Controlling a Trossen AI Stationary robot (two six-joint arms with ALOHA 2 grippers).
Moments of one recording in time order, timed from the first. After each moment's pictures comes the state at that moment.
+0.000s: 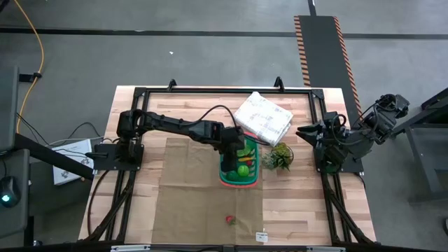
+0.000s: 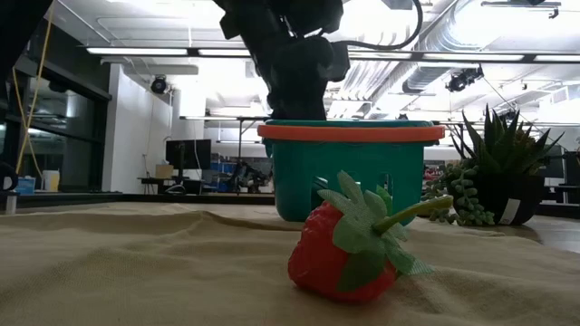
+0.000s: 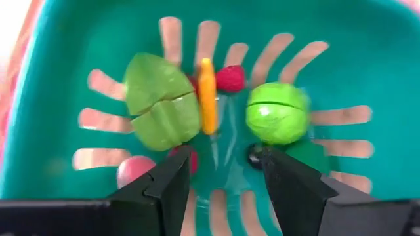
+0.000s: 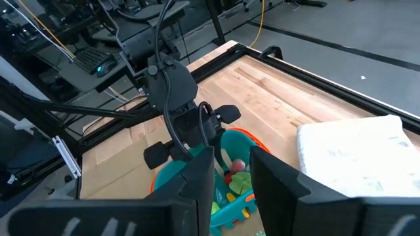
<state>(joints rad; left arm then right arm) 0.13 1.97 1.51 -0.59 0.07 -0.08 0.68 0.71 1.06 -0.94 0.91 0.87</state>
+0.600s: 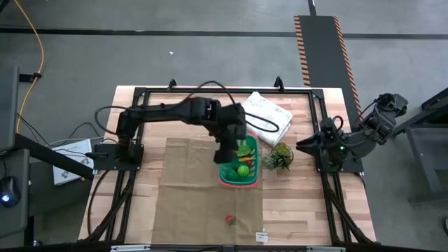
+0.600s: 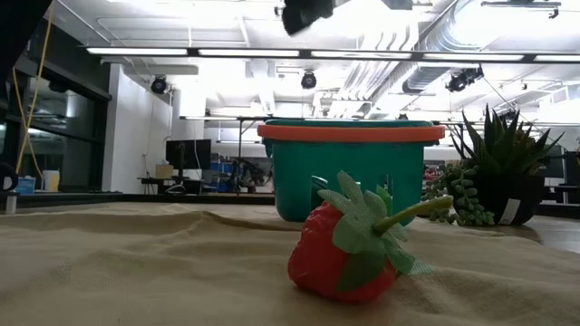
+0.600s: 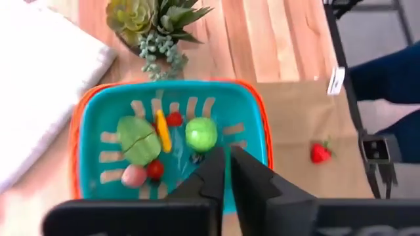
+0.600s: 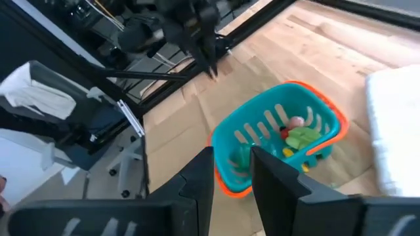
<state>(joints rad) 0.13 1.97 2.10 -1.15 0.23 0.04 0.72 0.71 1.06 -0.89 0.68 0.97</state>
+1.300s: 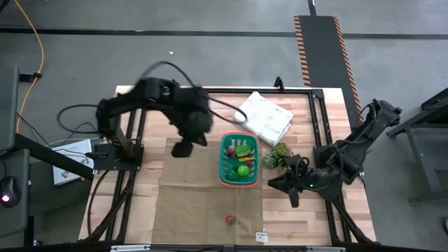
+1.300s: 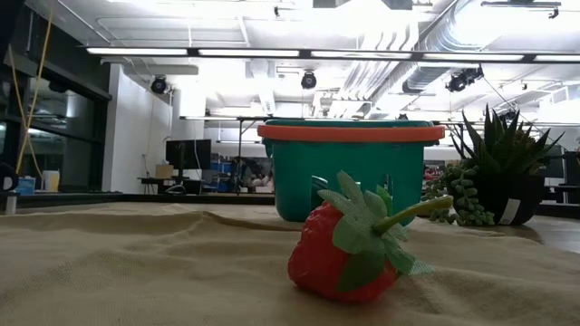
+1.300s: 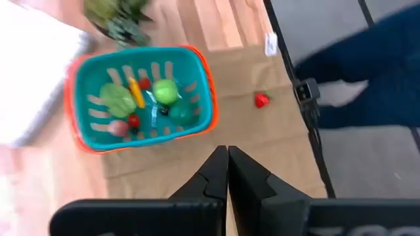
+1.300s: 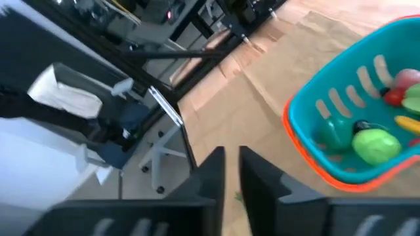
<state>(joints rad) 0.11 1.79 2.31 -1.57 0.30 0.13 0.78 1.16 1.06 -0.43 0.68 1.13</state>
